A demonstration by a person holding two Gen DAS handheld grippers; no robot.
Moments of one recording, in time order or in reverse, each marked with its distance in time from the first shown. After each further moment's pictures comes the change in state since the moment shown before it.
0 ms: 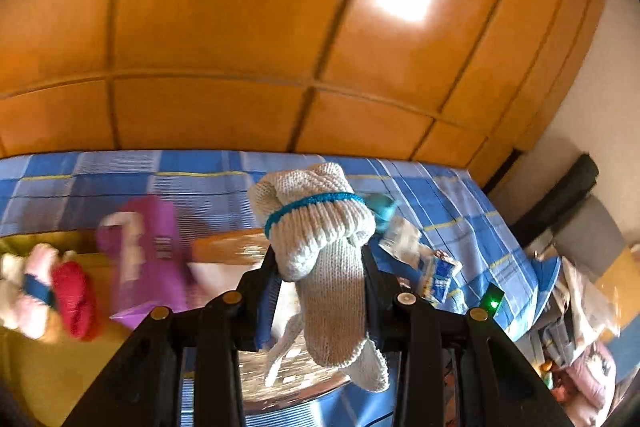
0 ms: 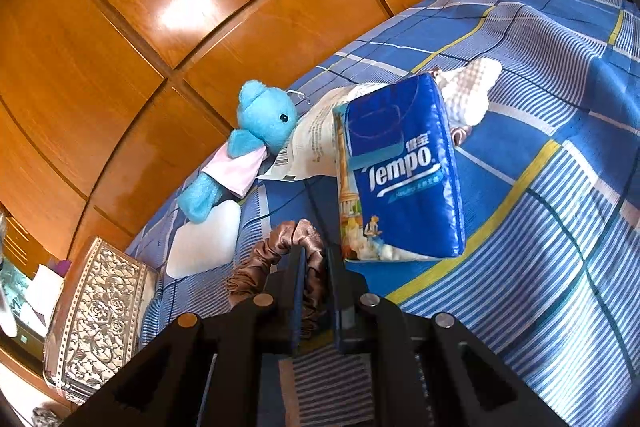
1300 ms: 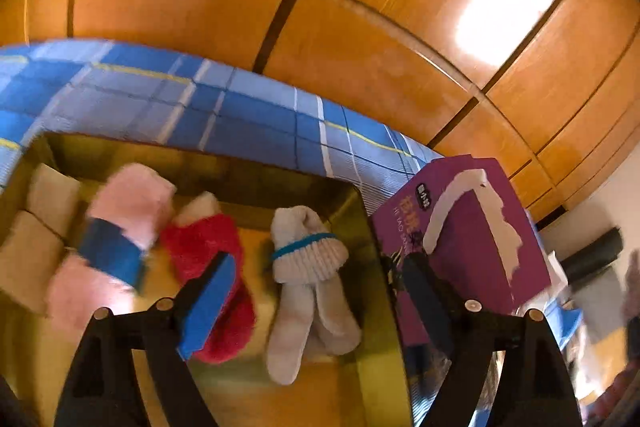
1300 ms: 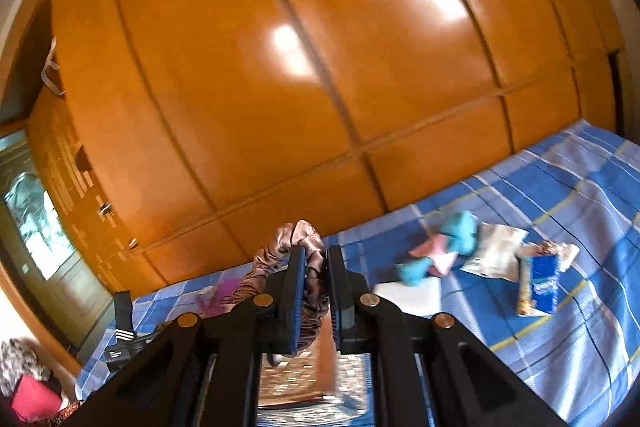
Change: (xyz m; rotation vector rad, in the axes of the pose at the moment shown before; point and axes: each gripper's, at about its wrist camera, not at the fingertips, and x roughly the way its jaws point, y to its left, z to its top) left arm 0.034 0.228 -0.053 -0.239 0.036 0.096; right arm -0.141 0.212 0.002 -0.316 -0.207 0.203
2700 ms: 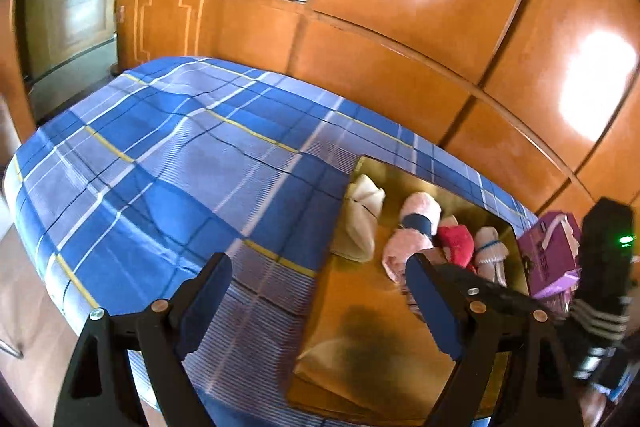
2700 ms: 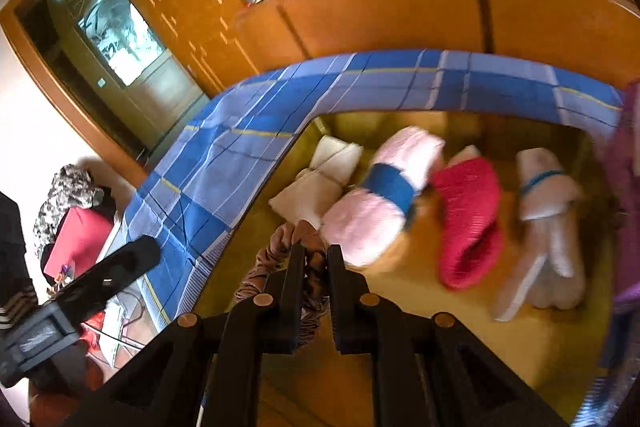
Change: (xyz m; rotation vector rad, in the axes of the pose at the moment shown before) left arm -0.188 0.145 -0.068 -0.223 -0.217 0.376; right arm 0.221 0.280 -0.211 -0.299 0.738 0.368
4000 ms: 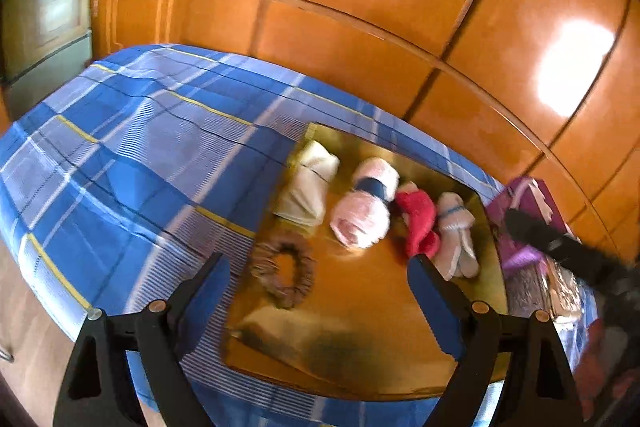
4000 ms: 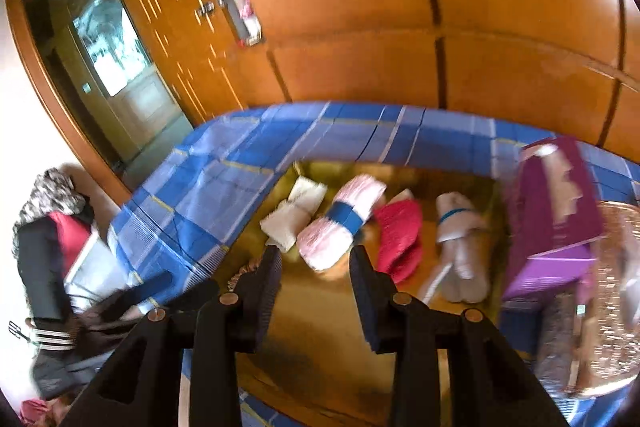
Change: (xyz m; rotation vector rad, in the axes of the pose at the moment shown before) left arm -0.001 -0.044 -0.027 0.059 0.067 -0.098; right arm -0.108 0.006 -0.004 -0.043 -0.145 -0.119
